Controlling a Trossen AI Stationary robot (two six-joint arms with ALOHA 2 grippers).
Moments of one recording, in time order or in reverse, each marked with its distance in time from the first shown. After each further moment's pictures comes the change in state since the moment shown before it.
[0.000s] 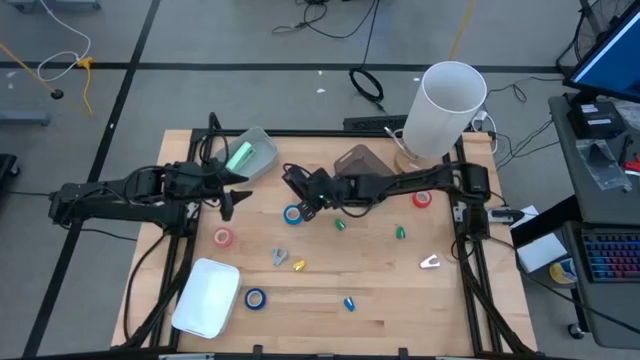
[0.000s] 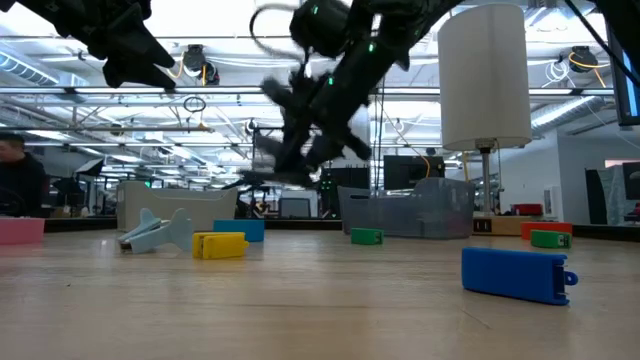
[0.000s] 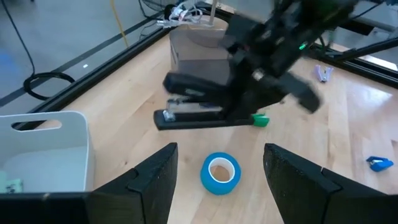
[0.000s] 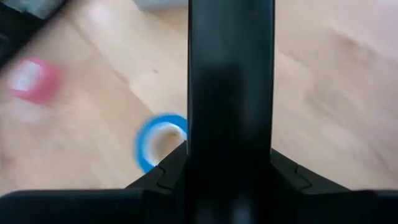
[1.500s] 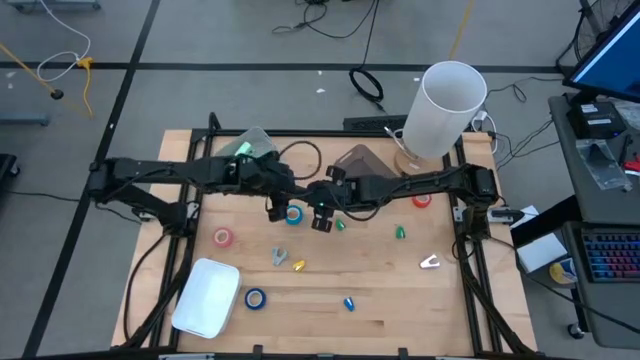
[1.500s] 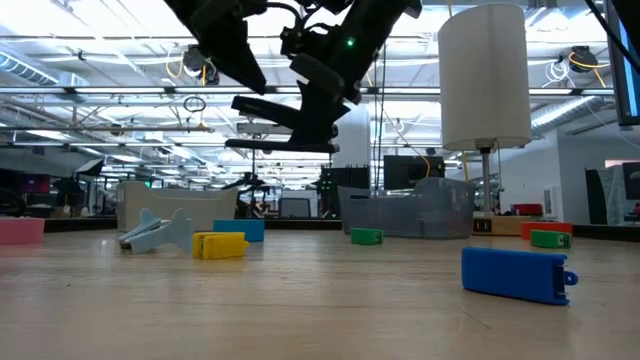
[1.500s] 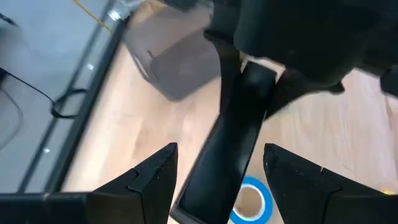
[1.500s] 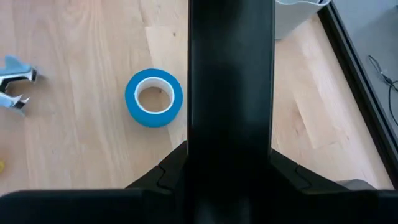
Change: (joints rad) left arm -0.023 0.758 0.498 -0.066 0.004 0.368; right arm 0.078 -0.049 0.136 -0.307 0.109 -0.618
